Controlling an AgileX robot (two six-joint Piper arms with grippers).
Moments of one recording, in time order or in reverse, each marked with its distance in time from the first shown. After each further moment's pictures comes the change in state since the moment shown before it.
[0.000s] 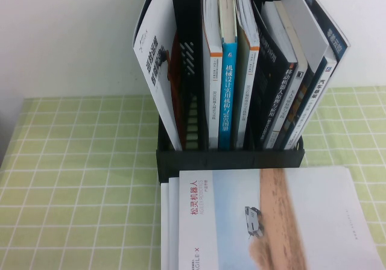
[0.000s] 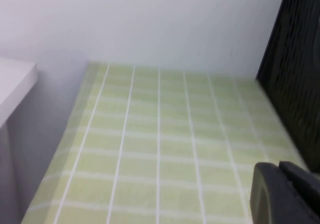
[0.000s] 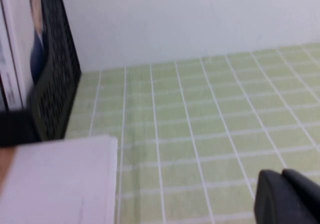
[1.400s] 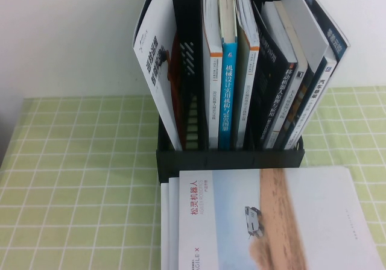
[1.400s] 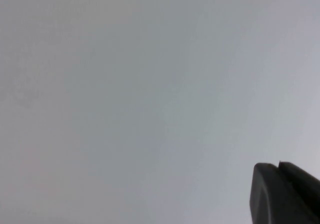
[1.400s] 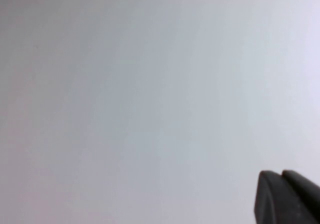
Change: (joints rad) right arm 0.000 0.204 -0.713 -0.154 -0.420 0.427; left arm 0.000 0.189 -0.592 -0.069 -0.291 -0.343
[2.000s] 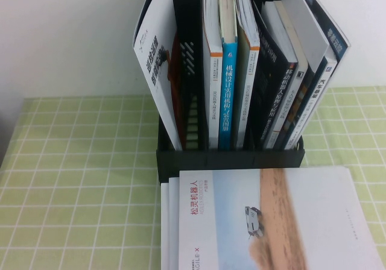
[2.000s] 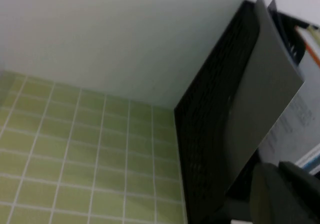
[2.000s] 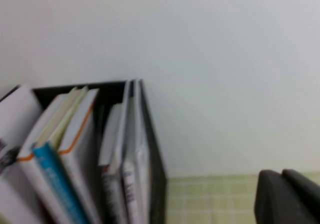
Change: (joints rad) right arm 0.159 0.351 -0.267 0.087 0.754 -0.312; left arm -0.097 0.502 -0.207 0.003 0.535 0.141
